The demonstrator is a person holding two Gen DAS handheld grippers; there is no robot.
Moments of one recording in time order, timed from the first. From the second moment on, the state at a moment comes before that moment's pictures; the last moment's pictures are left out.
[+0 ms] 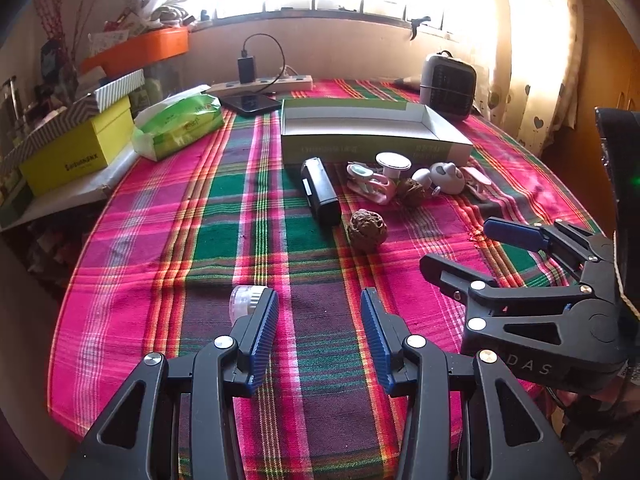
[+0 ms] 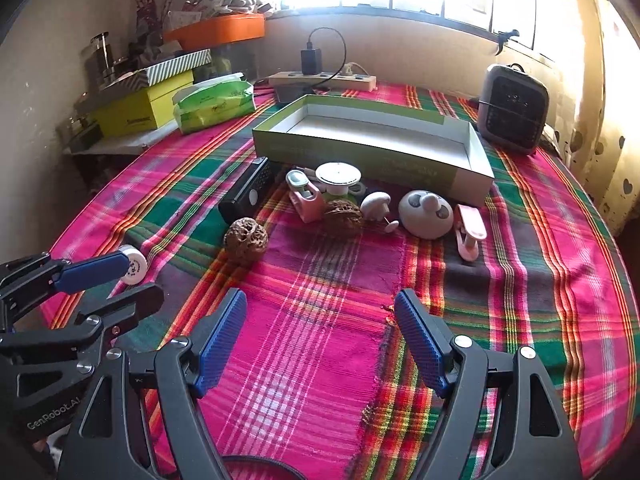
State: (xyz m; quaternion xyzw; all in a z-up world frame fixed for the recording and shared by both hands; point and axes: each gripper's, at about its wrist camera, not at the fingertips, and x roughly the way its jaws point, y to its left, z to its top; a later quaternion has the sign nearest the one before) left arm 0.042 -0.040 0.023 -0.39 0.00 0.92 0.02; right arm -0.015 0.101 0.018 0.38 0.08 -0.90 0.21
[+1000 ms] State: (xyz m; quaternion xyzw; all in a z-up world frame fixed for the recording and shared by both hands) left arm 0.026 -0.088 0.001 -0.42 -0.05 0.91 -0.03; right arm -0.049 0.059 0.008 0.40 0.08 -0.87 0.26
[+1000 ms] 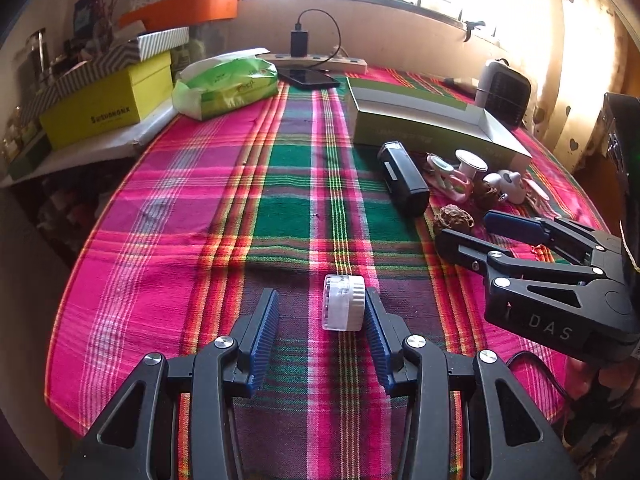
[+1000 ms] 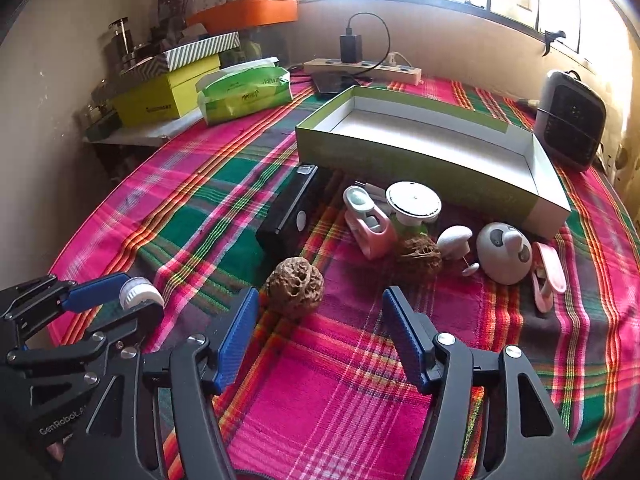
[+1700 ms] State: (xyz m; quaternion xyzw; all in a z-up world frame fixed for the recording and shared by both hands) left arm 0.020 -0.088 0.001 -0.41 -0.05 0.91 -0.03; right arm -0.050 0.056 0.007 0.40 0.08 -0.87 0.27
